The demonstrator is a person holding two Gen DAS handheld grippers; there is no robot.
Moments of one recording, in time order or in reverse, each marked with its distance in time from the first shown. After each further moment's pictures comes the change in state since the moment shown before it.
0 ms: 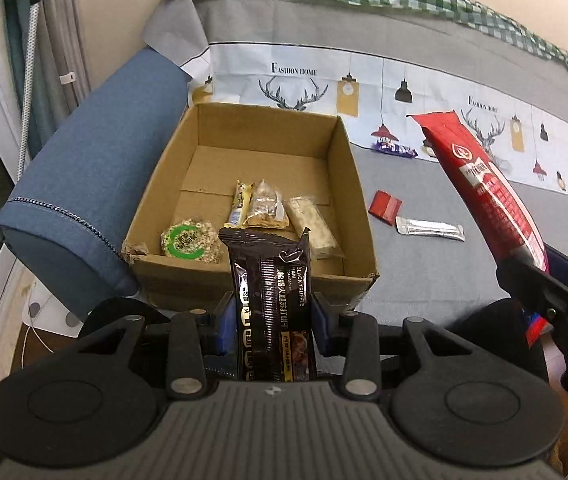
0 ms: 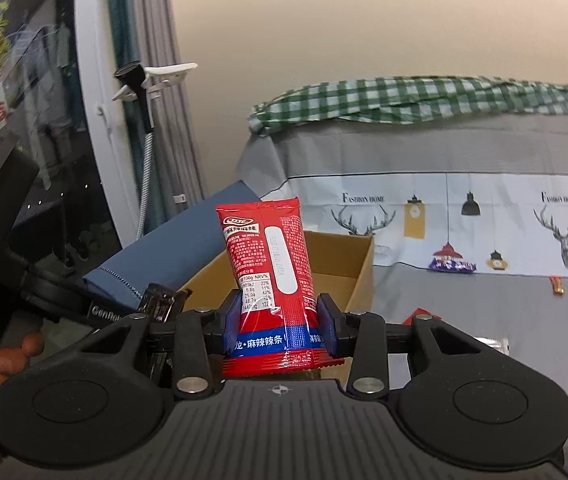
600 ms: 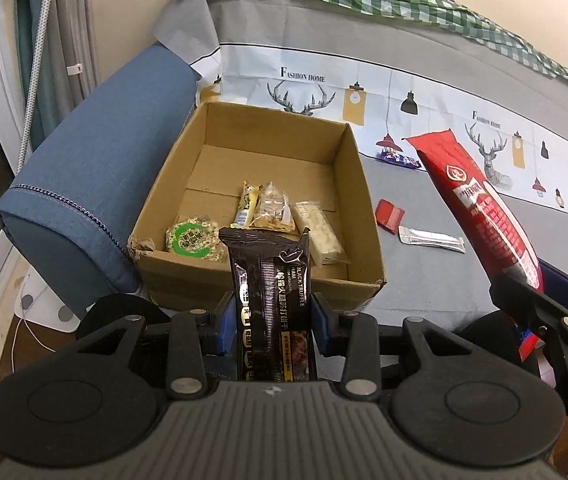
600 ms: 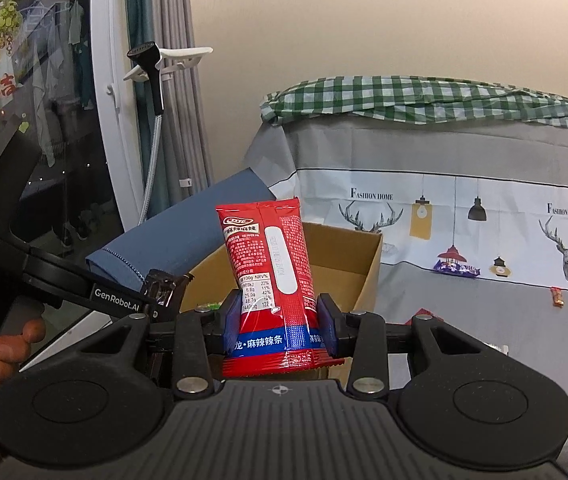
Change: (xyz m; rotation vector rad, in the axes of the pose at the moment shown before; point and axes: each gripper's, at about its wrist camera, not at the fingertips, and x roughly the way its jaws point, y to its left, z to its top) left arm 0.004 0.012 -0.002 -0.049 -0.017 -0.013; right arm 0.009 0.014 0.001 -0.056 0.038 -0.001
